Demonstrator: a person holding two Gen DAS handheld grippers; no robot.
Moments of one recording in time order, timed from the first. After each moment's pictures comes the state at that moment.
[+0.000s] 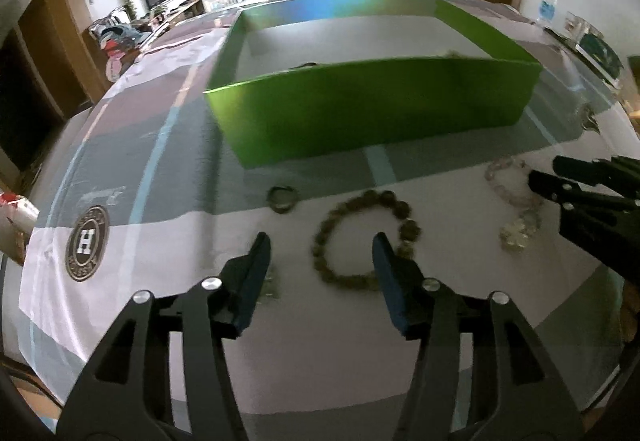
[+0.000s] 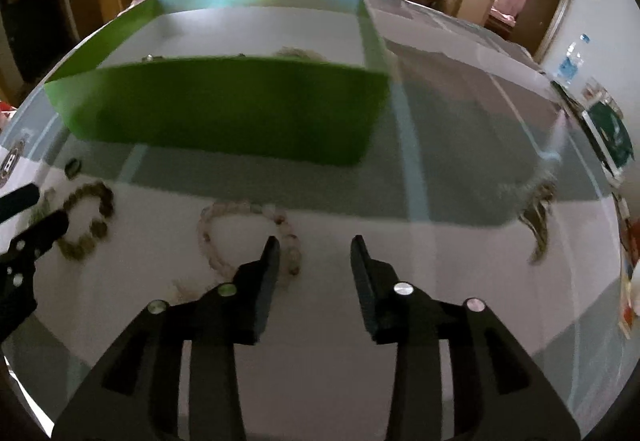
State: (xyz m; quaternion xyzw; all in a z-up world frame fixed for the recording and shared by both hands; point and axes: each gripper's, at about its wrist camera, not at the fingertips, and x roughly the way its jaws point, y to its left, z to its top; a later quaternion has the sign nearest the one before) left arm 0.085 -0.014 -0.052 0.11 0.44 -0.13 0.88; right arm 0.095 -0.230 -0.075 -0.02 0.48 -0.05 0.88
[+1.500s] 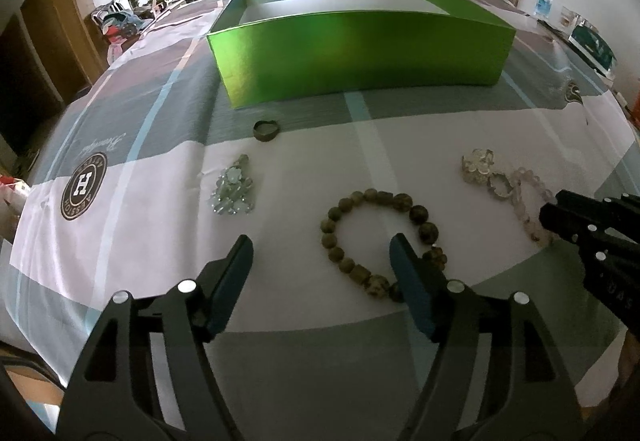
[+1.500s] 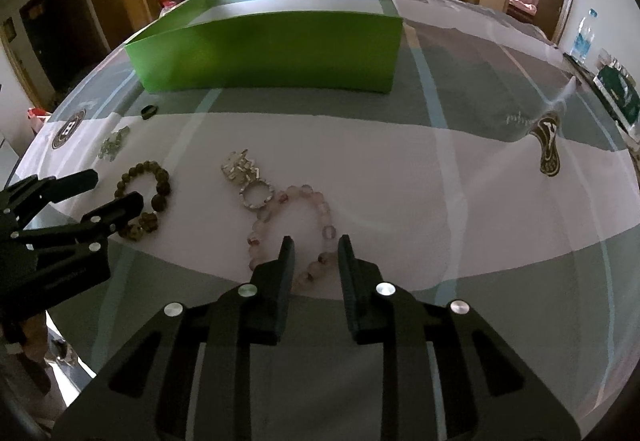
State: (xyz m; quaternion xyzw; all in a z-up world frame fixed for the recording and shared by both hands) left arm 0.038 -0.009 -0.067 0.10 0.45 -0.12 0.88; right arm 0.028 -0.215 -0.074 0.02 0.47 0.00 0.88
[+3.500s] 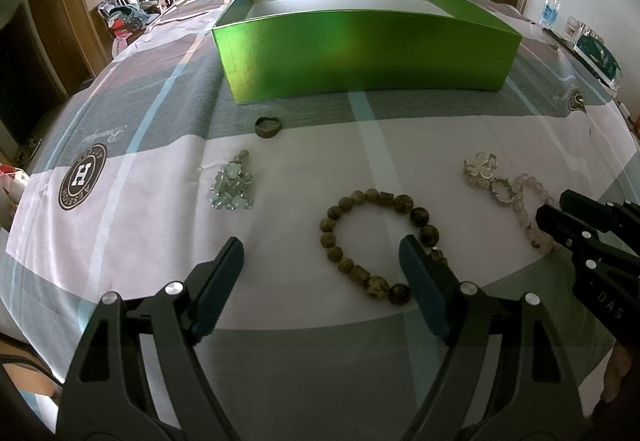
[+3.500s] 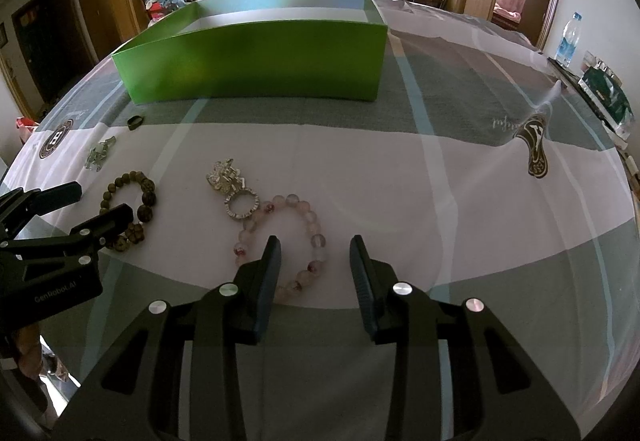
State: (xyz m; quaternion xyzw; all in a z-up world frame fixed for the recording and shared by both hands) left arm 0.037 -0.014 -0.068 0.08 0.45 -0.11 0.88; right arm 0.028 -0.210 -0.078 0.01 0.45 -0.02 0.89
